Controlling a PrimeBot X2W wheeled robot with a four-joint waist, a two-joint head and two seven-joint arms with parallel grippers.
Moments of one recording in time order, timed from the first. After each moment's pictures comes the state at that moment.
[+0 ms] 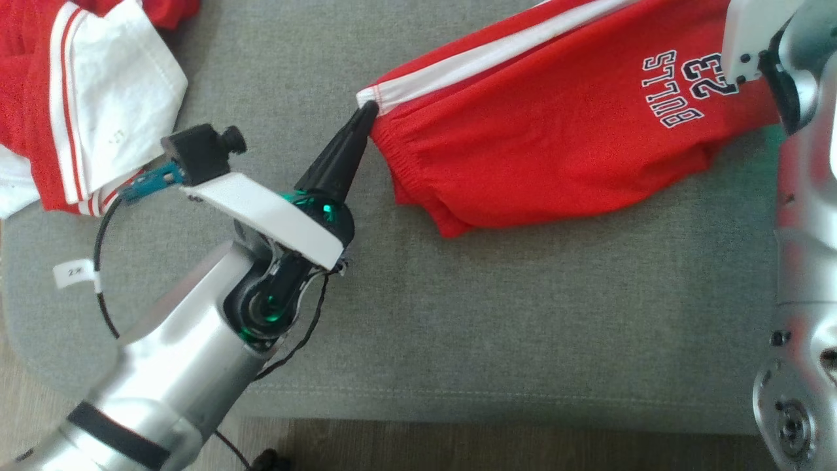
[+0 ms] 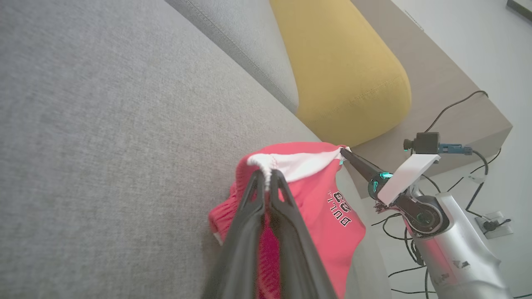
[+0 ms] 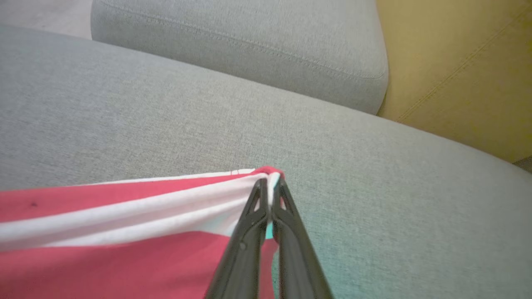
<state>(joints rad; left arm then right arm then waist) -0.66 0.32 -0.84 0.24 -1.37 -0.13 -0.23 -0.96 -0.11 -0.18 0.54 -0.26 0.13 0.38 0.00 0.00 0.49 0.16</state>
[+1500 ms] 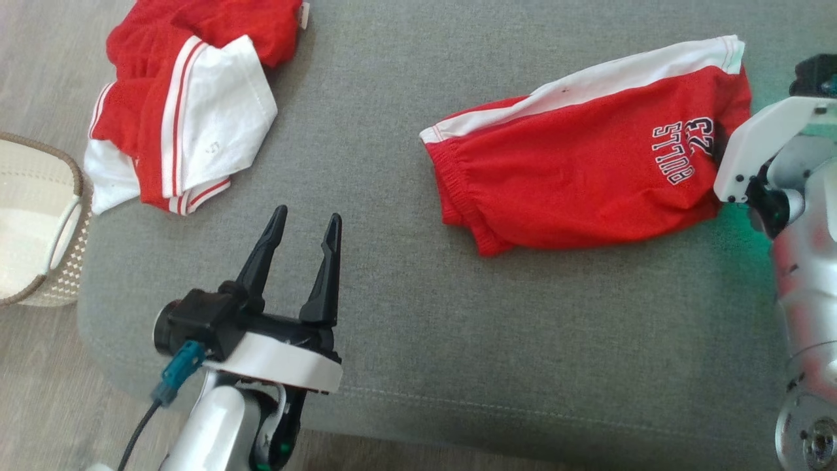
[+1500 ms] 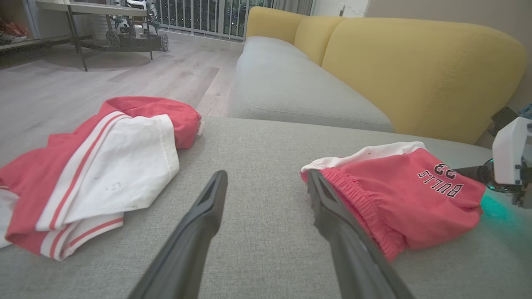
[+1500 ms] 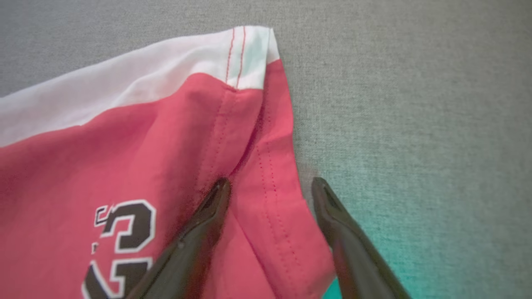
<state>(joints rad) -0.13 0.11 -0.37 0.03 -0.29 0.01 -0.25 -0.89 -0.17 -0.32 1.01 -0.10 0.13 0.30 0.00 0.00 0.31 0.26</state>
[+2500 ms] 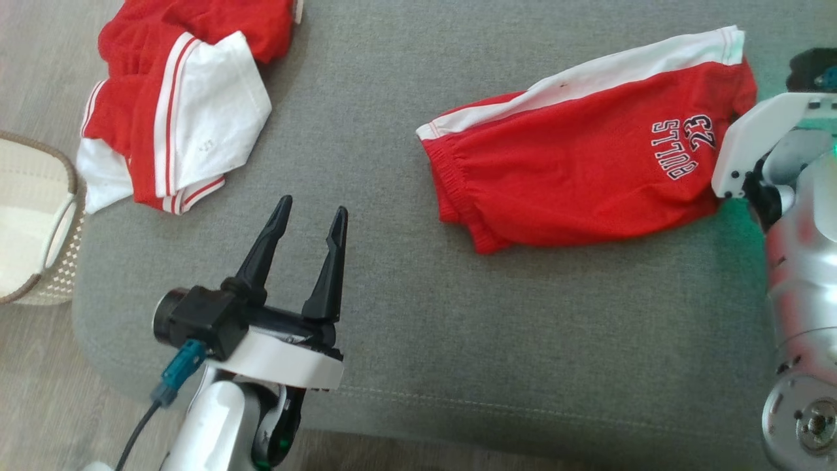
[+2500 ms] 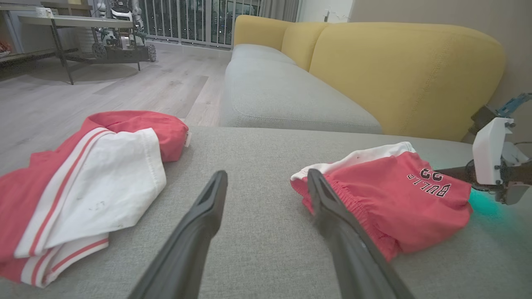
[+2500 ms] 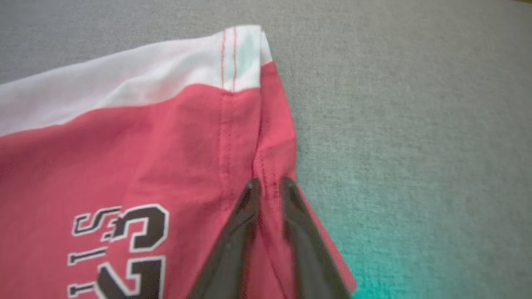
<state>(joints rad) -0.13 0.06 -0.31 0.02 -0.21 -0.07 -0.26 -0.93 -0.12 -0.50 1.04 -0.35 0.13 0.23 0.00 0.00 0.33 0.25</state>
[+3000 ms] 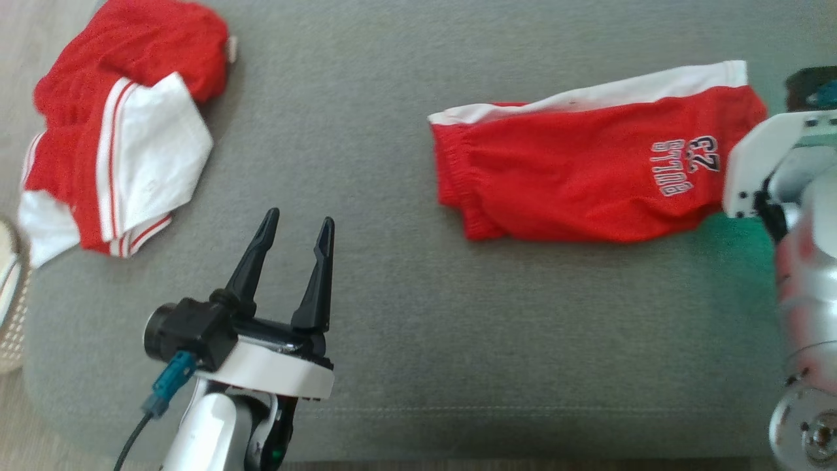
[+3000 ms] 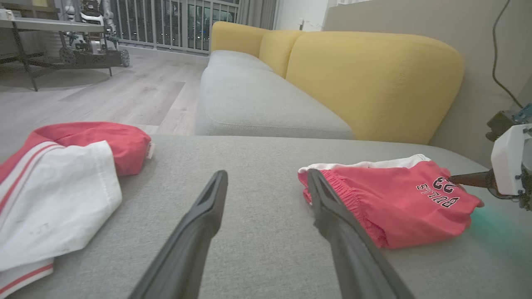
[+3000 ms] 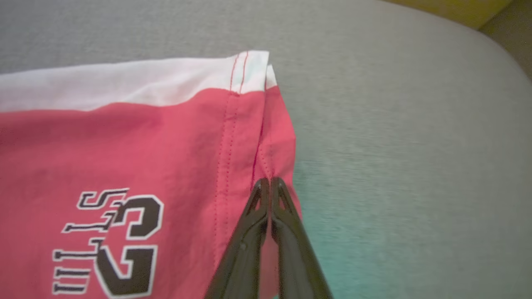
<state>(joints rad) -0.09 0.05 -0.28 0.02 -0.20 -0.07 -0.26 -0.90 -0.13 -0.49 1.02 -0.46 0.13 0.22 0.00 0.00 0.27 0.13</state>
